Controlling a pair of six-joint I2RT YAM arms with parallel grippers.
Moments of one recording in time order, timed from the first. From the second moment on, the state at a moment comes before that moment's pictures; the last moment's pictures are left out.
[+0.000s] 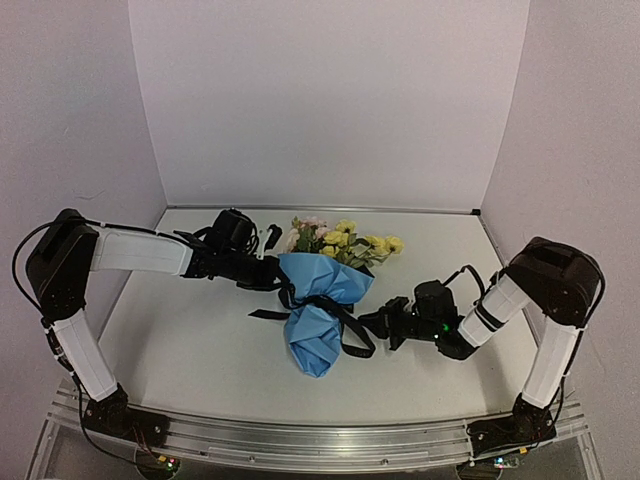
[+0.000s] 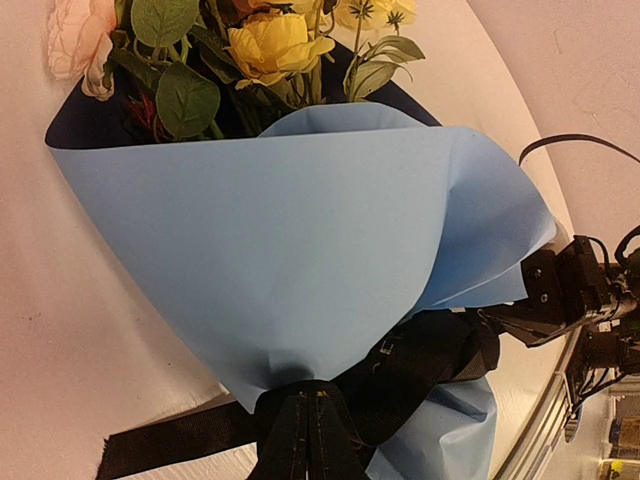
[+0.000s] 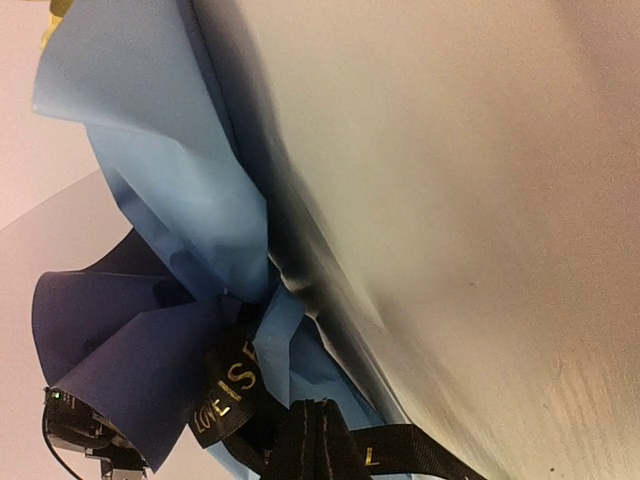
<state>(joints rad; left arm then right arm) -0.68 1.74 1.07 -0.08 0.34 -0.44 0.70 1.87 0.52 0.91 -0.30 1.73</state>
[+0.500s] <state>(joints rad) -0.68 1.74 1.07 -0.08 0.34 -0.44 0.70 1.62 0.55 0.44 -0.19 1.49</state>
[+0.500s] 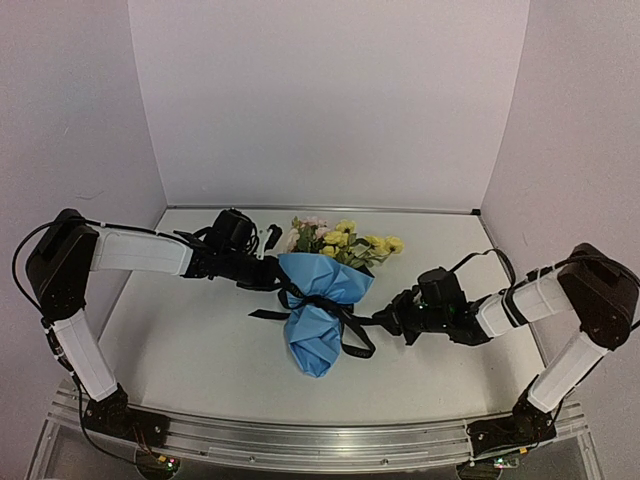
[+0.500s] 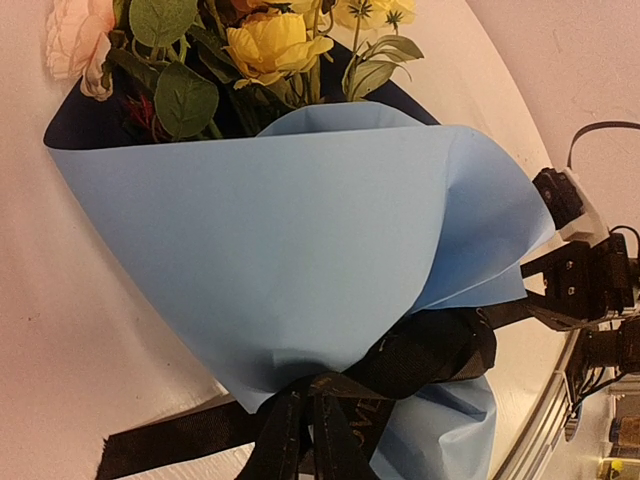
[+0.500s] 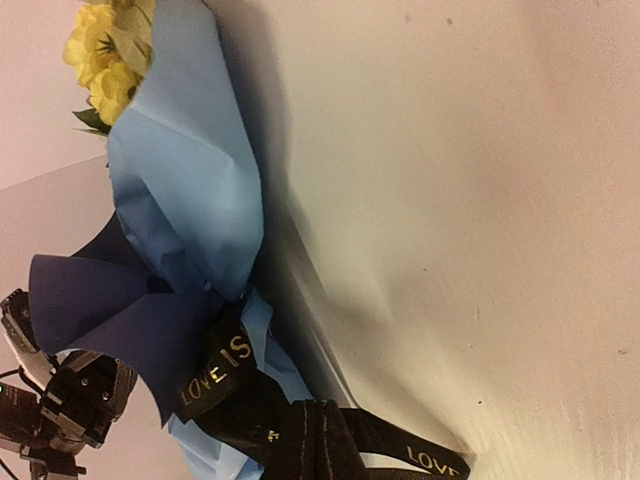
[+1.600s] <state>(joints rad) -0.74 1.64 1.01 -0.13 0.22 -0.43 0.70 1.48 0.62 0.12 -0.04 1.33</state>
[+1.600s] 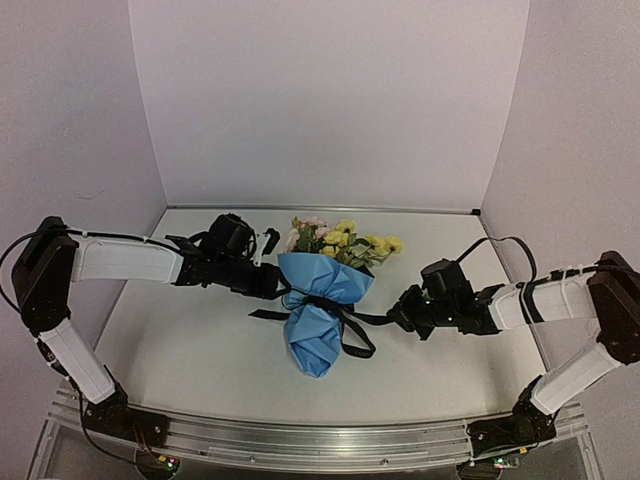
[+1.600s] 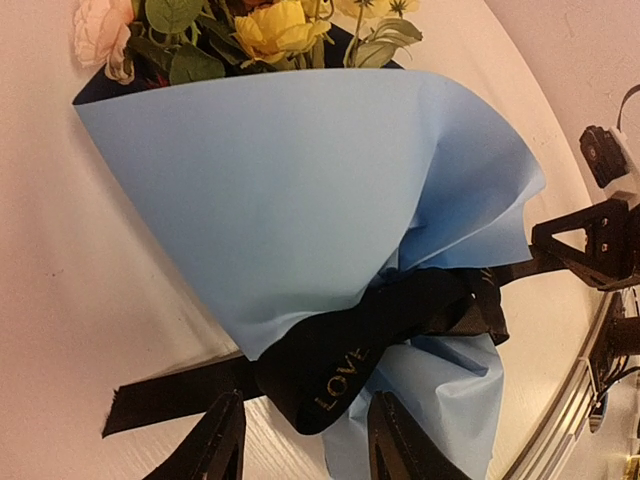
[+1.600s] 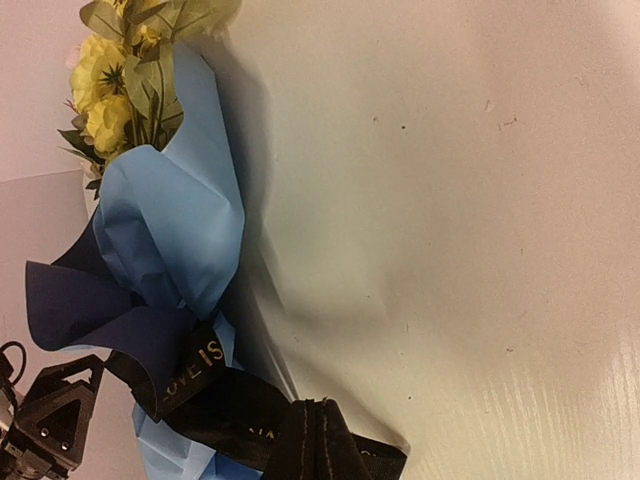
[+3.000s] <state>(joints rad) -0.83 1.77 1.08 -0.18 0.07 -0.60 0.70 1.39 0.61 -0.02 0.04 1.27</state>
